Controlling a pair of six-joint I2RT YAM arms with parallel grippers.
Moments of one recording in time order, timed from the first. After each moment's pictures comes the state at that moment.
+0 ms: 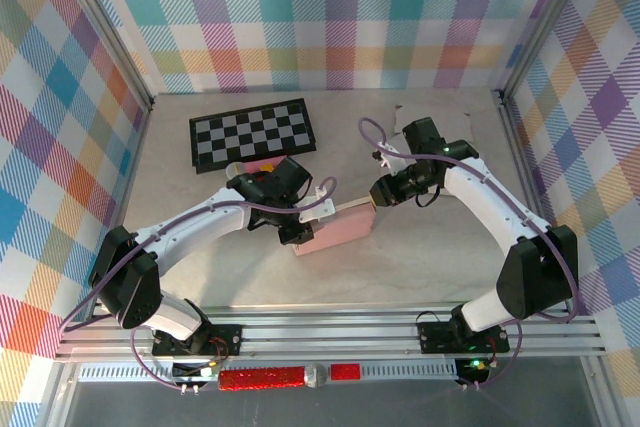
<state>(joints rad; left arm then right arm) -0.73 1.48 1.14 -0.82 0.20 0.52 0.38 1.48 1.25 -0.95 -0.50 -0.11</state>
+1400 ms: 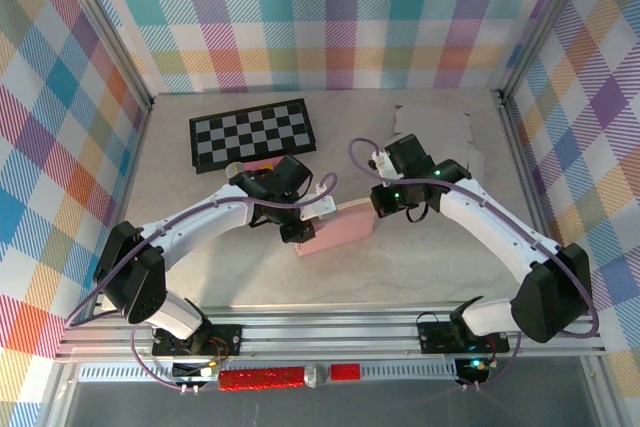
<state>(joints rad) -0.71 1.52 1.15 -0.81 0.23 0.50 0.54 1.35 1.13 -0.83 -0.15 0.15</state>
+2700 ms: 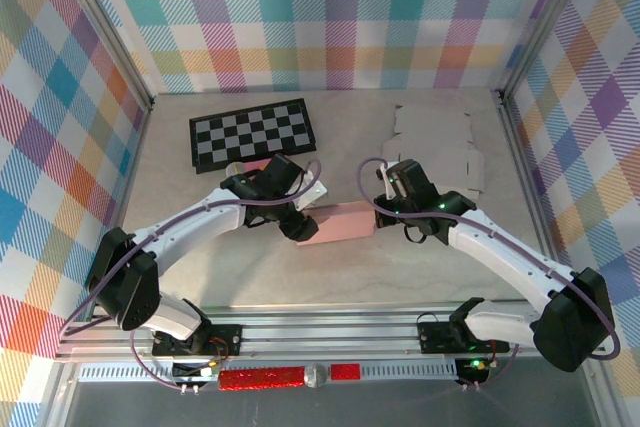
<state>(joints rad) -0.68 1.46 1.08 -0.69 0.16 0.23 0.65 1.19 0.90 -0.59 0.04 0.31</state>
